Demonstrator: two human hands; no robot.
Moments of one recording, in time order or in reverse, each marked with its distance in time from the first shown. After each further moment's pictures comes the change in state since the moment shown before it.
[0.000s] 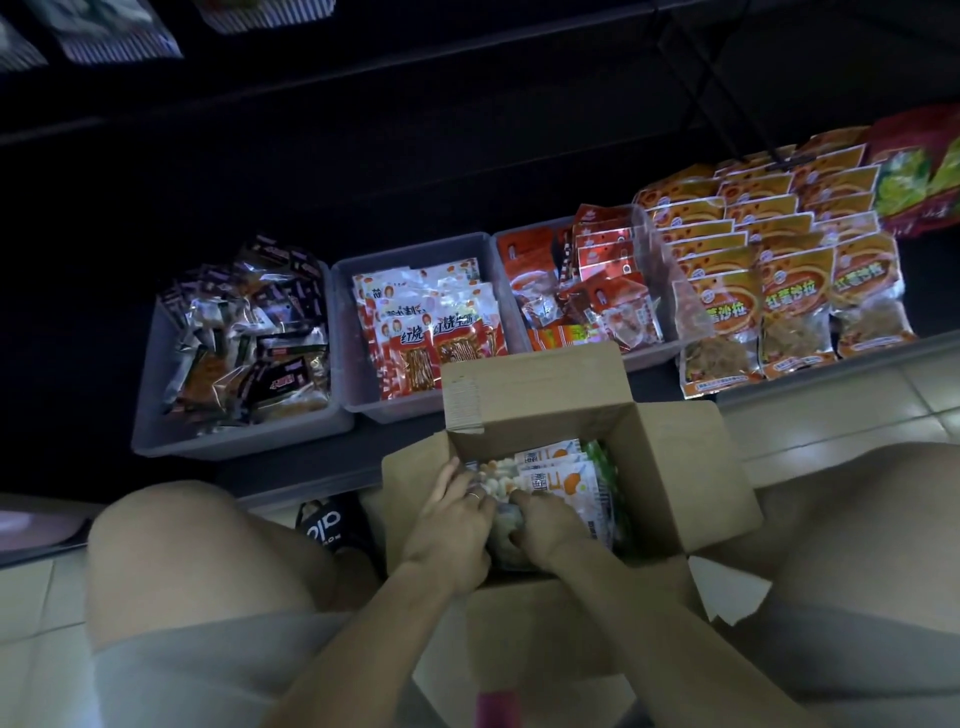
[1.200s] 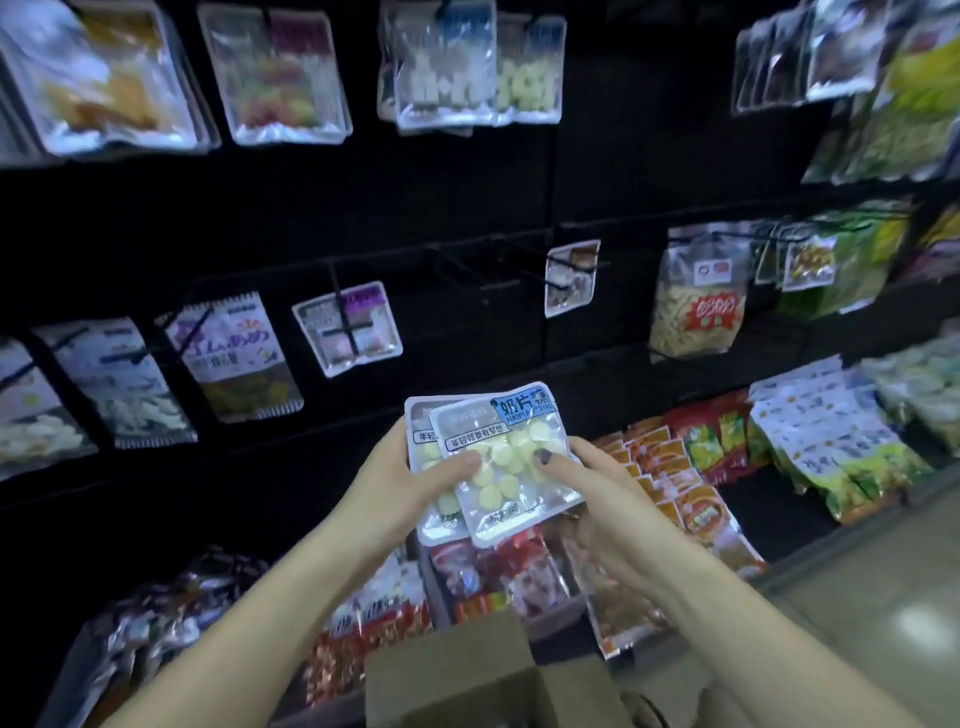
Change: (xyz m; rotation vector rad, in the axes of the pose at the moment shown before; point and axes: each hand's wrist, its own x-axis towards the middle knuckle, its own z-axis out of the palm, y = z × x) left_hand -0.034 0.050 -0.379 -1.352 0.527 0.197; right_hand -0.238 -0.034 -0.325 1.297 0.501 -0.563
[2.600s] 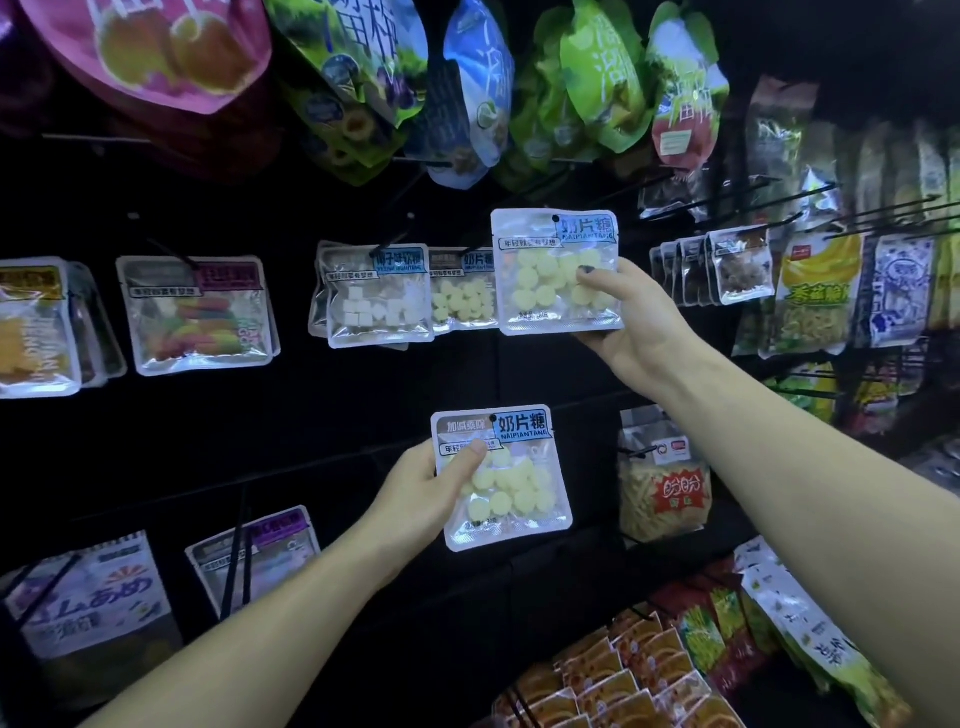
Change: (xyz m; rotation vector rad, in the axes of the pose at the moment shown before) left_hand 0.195 0.132 0.039 0.139 -0.053 0.322; right_hand 0.147 -0.334 -0.039 0.023 0.098 -0.662
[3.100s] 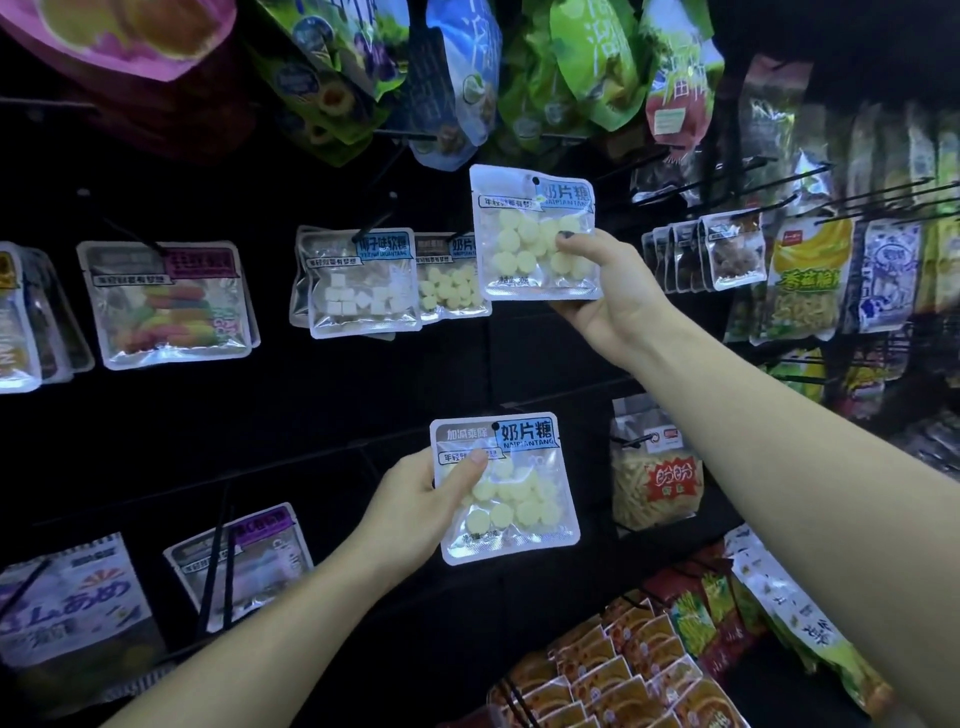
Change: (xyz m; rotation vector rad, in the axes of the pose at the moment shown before) left_hand 0.001 -0.018 0.004 0.135 -0.020 0.018; right_hand 0.023 0.005 0.010 0.100 -0.019 -0.003
